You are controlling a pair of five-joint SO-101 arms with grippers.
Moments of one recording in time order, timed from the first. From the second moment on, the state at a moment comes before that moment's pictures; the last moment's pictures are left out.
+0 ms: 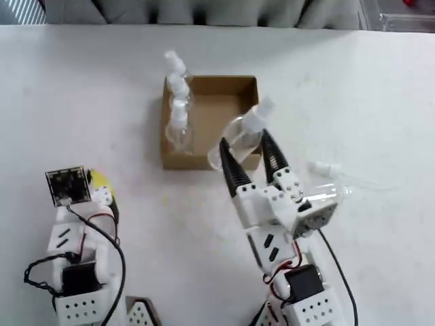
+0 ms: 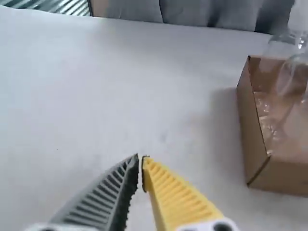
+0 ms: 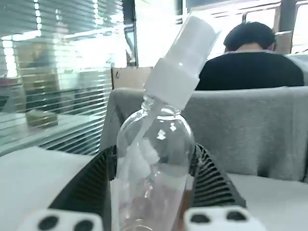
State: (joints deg) left arm -16.2 -104.5 97.1 44.6 2.9; right arm -23.4 -102.4 96.6 0.9 -4.2
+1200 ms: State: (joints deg) left arm -9.1 -104.5 97.1 56.6 -7.4; right arm -20.6 -76.6 78.7 -7.6 0.5
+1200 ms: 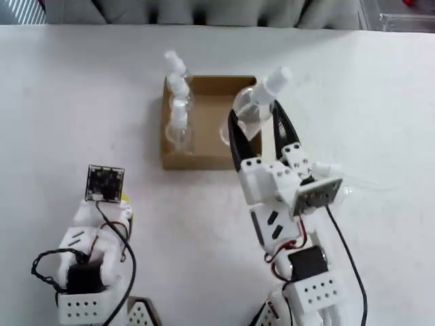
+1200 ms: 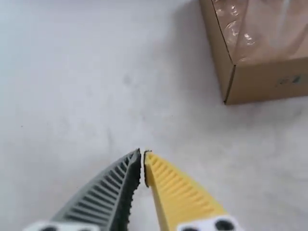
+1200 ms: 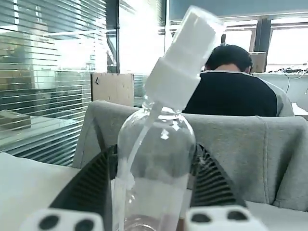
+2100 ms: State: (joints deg) left arm -9.1 -104.5 97.1 56.6 -7.5; right arm -19.1 -5.3 52.6 -42.2 0.5
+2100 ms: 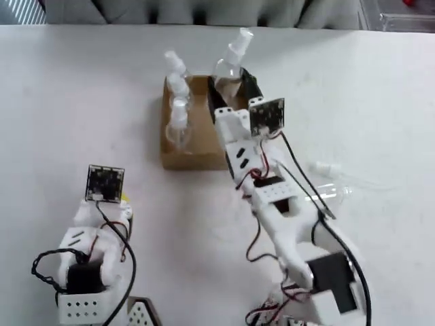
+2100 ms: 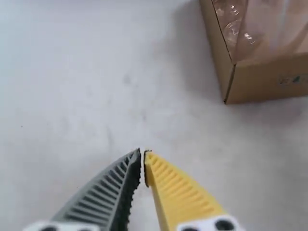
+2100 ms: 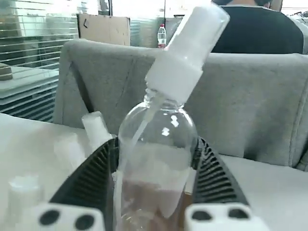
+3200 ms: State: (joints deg) left arm -9.1 -104.5 97.1 56.6 -7.5; right arm -14.4 29.6 32.7 -56.5 6.7
